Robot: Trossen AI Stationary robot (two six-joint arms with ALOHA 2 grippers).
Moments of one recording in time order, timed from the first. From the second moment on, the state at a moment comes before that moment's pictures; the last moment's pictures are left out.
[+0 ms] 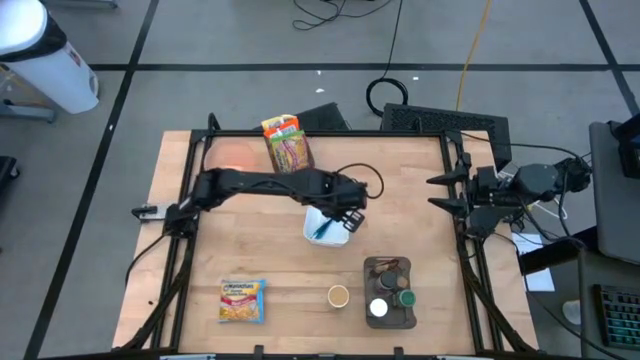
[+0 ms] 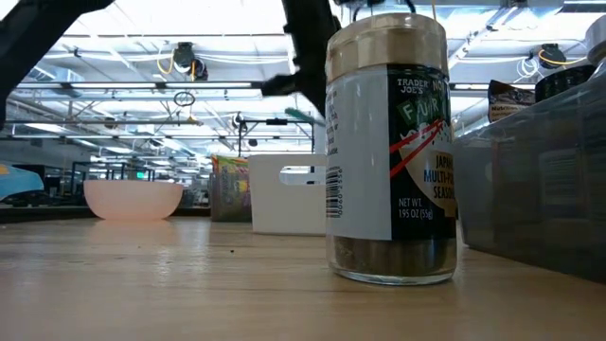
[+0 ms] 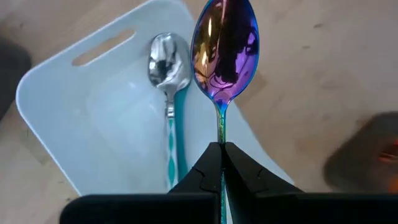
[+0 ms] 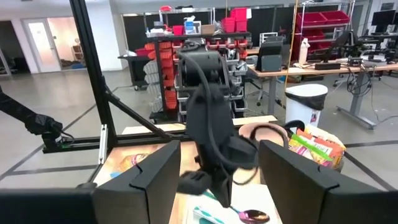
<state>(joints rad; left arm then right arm) 0.00 2.18 2.09 -1.13 -0.14 -0.86 0.42 0.43 0.81 -0.37 0.47 0.09</state>
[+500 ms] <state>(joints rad) 0.04 2.26 2.07 -1.17 -0.13 -0.83 0.42 0.43 0.81 -0.43 0.47 0.16</state>
